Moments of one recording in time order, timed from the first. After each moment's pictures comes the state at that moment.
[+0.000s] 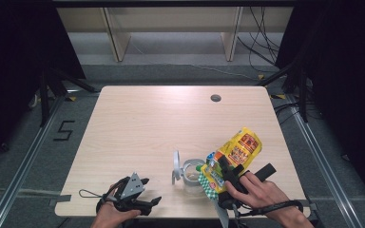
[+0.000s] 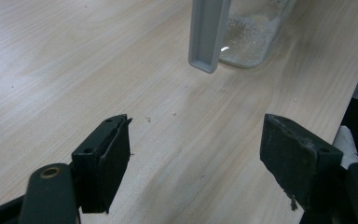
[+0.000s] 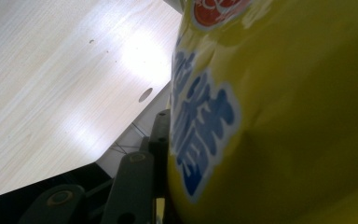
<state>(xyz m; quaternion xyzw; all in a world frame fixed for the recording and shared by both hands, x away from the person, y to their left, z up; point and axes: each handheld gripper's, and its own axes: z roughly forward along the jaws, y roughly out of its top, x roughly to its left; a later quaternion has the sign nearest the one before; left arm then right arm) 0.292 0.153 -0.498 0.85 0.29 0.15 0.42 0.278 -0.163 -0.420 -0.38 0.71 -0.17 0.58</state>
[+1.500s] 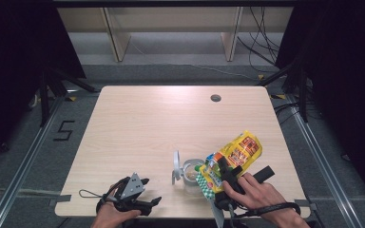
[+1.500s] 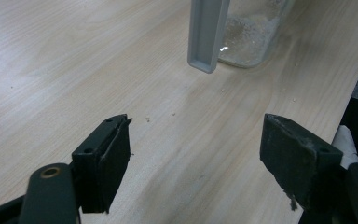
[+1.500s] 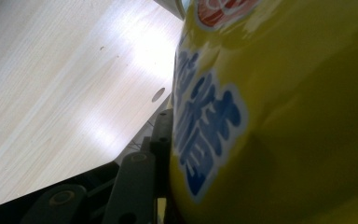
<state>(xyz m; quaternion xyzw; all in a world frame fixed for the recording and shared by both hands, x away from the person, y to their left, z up) 0.292 0.153 -0.499 0.85 0.29 0.15 0.42 0.275 -0.155 -0.420 -0.34 0.74 -0.16 0.55</state>
